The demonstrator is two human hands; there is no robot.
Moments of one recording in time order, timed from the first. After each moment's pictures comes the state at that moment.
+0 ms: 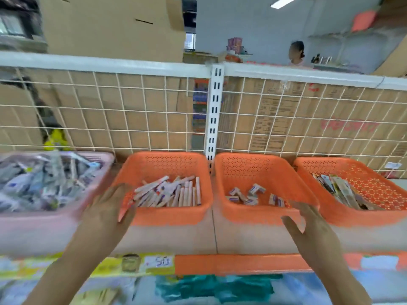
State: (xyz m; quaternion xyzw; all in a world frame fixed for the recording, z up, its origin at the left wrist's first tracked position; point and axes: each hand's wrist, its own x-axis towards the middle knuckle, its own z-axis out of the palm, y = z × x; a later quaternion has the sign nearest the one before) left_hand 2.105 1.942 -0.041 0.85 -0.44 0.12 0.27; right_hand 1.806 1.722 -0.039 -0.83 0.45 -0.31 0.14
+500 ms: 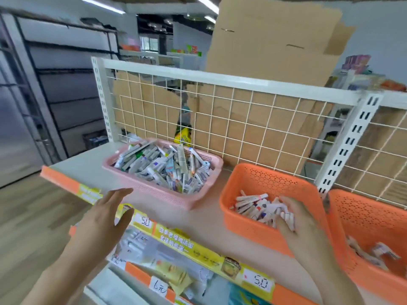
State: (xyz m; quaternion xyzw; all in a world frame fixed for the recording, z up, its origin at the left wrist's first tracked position) left_hand 2.147 2.145 -0.035 0.92 -0.20 0.17 0.29; right_hand 2.001 1.813 -0.023 -0.92 0.18 -0.25 0.23
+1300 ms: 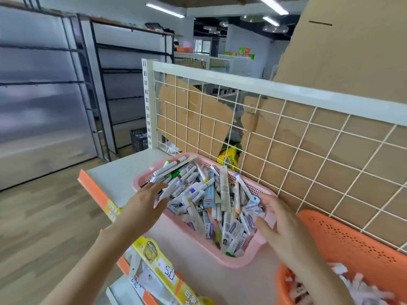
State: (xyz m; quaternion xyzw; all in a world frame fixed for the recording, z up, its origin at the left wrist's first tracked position) left_hand 2.302 2.119 -0.035 0.95 -0.13 0.10 0.28; right_hand 2.203 1.850 -0.007 -0.95 0.02 -0.15 0.27
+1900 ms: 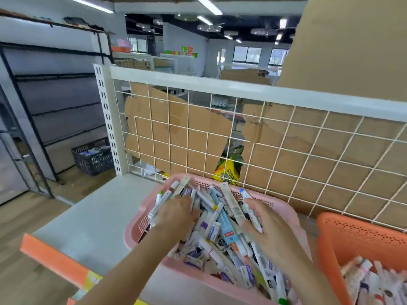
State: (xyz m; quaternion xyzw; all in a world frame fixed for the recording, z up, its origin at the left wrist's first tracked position) left_hand 2.444 2.077 -0.051 0.95 -0.28 0.02 0.11; right_hand 2.292 1.927 -0.014 -0.95 0.15 -0.12 0.24
